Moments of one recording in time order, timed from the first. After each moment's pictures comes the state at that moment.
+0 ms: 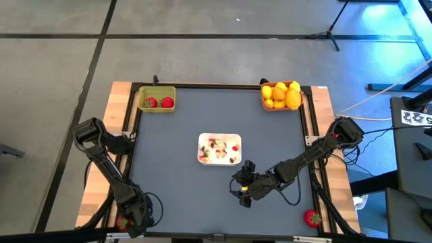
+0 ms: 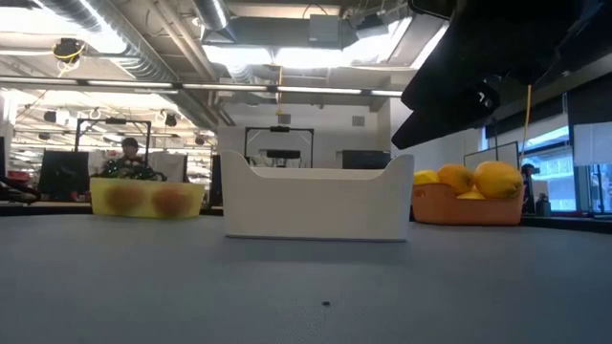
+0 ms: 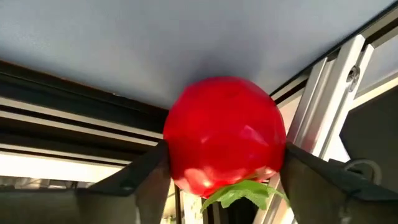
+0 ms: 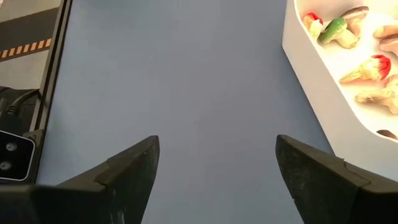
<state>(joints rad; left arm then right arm) -1.01 1.70 0.94 -0.61 0.63 -1.68 0.56 1.70 0.98 -0.06 0.40 0.65</state>
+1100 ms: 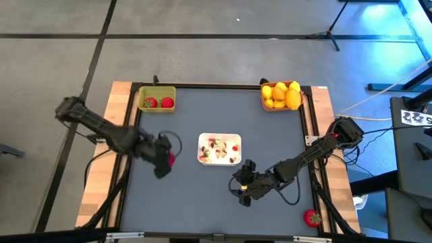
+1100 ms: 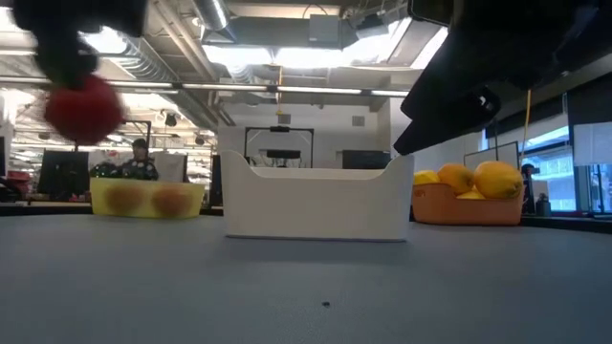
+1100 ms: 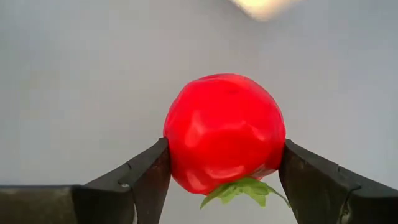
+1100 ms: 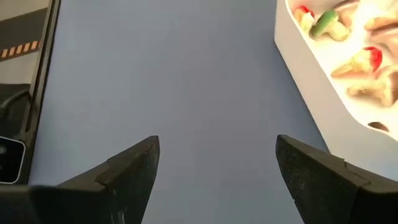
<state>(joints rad) -0.42 1.18 0.94 -1.04 -0.18 -1.02 0.55 1.70 0.98 -0.08 0.40 0.67</state>
